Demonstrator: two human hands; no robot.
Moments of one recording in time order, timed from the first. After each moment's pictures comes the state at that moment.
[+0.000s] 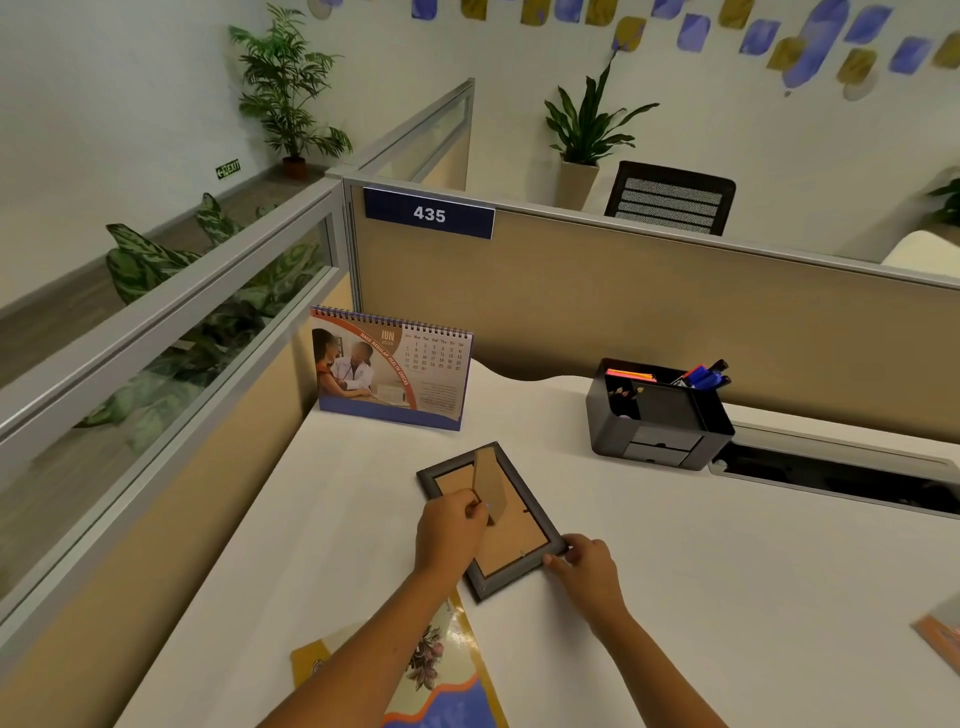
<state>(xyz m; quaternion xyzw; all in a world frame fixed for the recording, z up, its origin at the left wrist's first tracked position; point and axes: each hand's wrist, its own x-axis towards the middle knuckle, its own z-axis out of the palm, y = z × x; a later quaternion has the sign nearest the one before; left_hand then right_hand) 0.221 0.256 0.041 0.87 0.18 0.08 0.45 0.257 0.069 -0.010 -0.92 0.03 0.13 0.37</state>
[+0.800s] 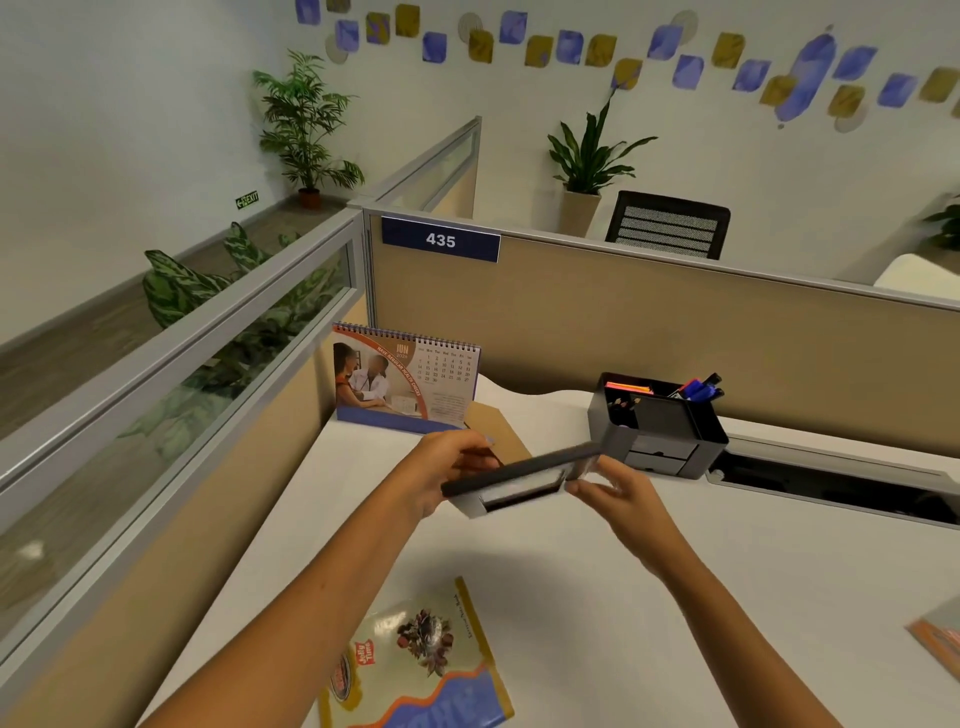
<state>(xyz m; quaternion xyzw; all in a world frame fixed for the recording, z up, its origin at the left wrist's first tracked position) 0.218 0.294 0.165 0.61 0.23 -0.10 0.75 0.247 0.063 0.144 -0.81 -0.20 0.09 0.55</state>
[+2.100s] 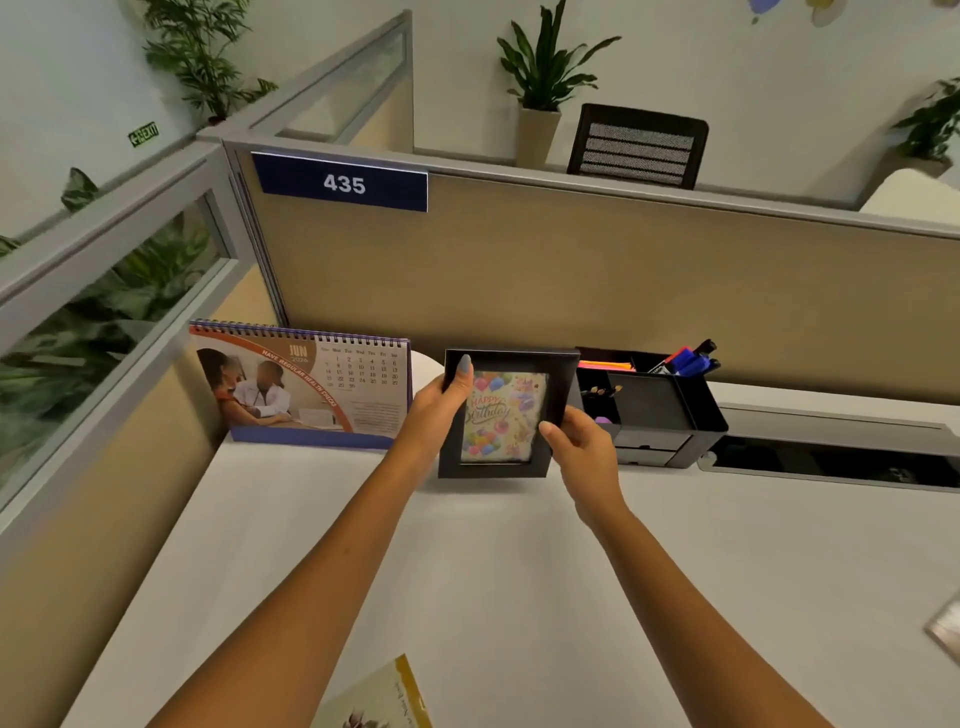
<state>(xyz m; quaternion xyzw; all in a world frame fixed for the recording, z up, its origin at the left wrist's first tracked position) 0.372 0.262 0.120 0.70 0.17 -0.04 0.69 0.388 0.090 0.071 -0.79 0.02 0.03 0.61</state>
